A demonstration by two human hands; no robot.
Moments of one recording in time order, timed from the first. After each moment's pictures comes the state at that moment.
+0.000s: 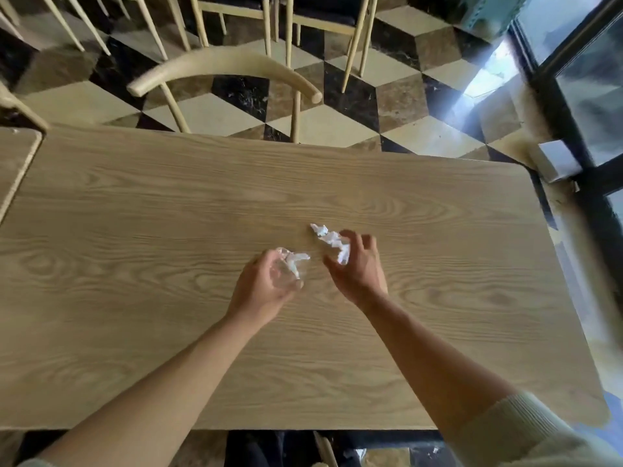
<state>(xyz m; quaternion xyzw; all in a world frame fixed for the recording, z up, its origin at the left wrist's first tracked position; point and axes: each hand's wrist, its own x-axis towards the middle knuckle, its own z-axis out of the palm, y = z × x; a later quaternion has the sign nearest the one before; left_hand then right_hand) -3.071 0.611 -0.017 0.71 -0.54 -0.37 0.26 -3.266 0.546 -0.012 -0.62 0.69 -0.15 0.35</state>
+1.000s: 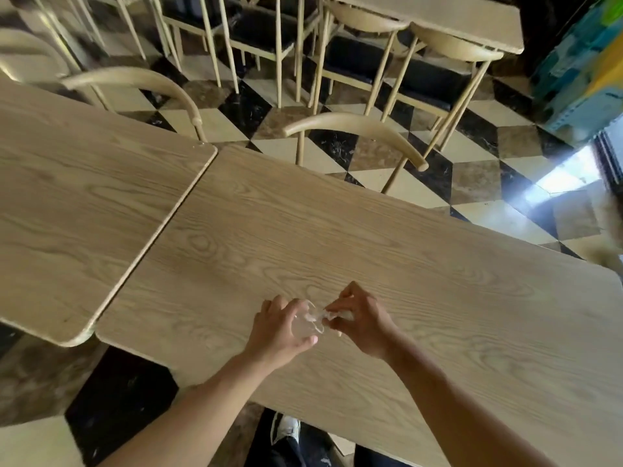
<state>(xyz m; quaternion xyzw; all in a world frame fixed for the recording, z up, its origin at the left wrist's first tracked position) -2.931 0.722 0.000 0.76 -0.54 -0.32 0.17 -3.107 0.616 0.051 -0.82 0.43 -0.05 0.38</state>
